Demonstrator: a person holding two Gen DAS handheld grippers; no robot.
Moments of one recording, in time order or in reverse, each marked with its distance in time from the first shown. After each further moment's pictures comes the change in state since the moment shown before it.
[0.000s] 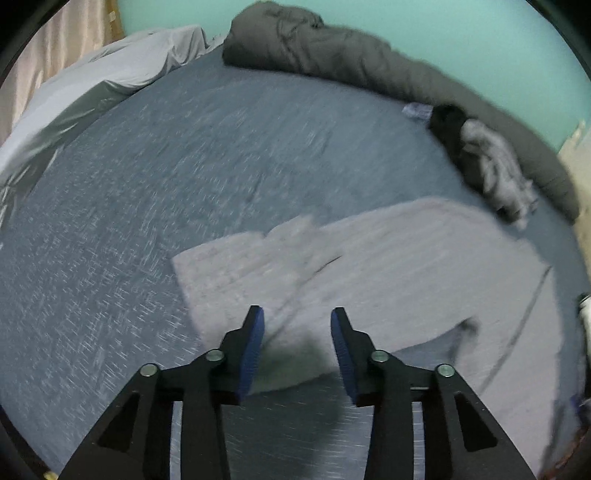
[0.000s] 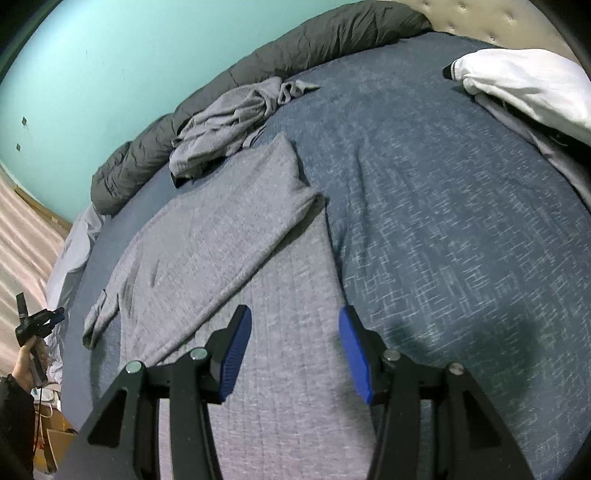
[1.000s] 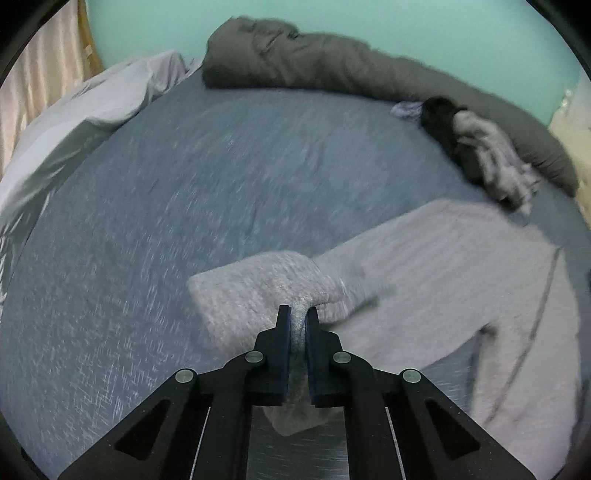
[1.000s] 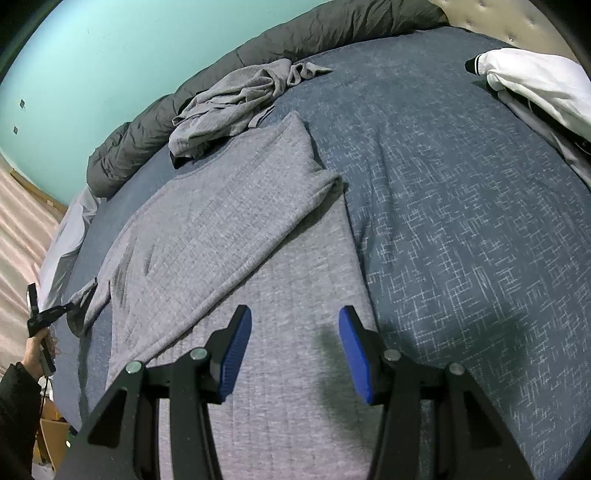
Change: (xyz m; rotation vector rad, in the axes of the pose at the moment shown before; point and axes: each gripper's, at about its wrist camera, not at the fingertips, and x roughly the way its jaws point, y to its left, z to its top) left arm -0.014 -0.007 0.028 0.115 -0.084 -0.025; right arm 0.025 0.016 0.001 -0.026 0.041 -0.011
